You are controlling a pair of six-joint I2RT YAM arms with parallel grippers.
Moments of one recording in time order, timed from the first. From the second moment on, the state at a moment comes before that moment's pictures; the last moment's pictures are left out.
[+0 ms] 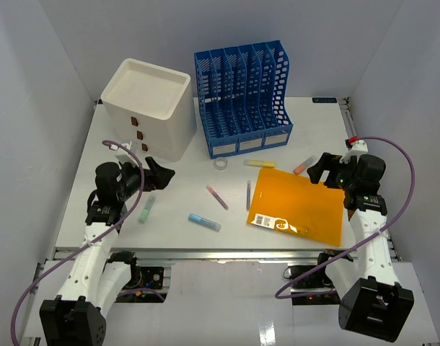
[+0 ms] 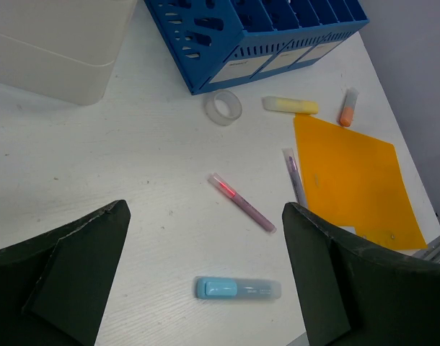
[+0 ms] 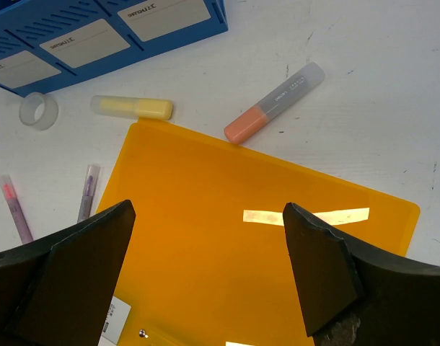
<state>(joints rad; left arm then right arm) -0.05 0.79 0.57 -0.08 0.47 -0.39 -0.20 0.88 0.65 -0.26 -0.43 0.10</state>
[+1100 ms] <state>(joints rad) 0.19 1.07 0.72 -0.03 0.54 -0.34 -0.19 0.96 0.70 -0.44 -1.40 -0.62</state>
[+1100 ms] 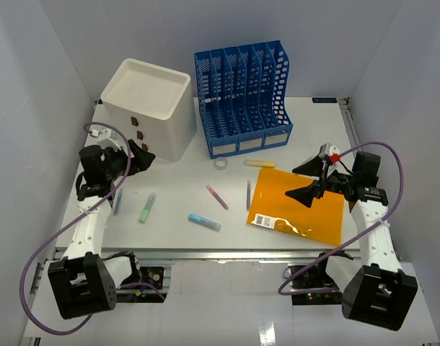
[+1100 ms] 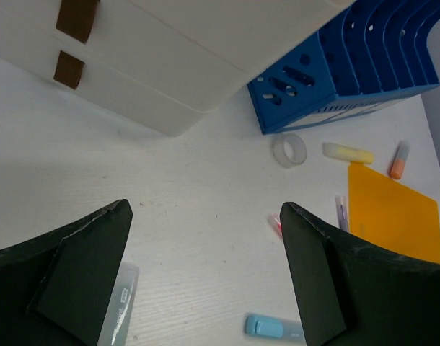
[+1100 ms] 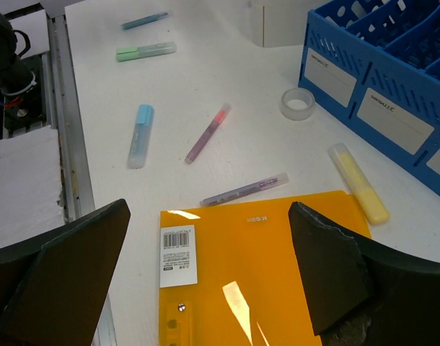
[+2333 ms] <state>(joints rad) 0.32 1.64 1.08 0.41 0.82 -0.19 -0.19 0.87 0.64 -0.45 -1.49 -0.78</state>
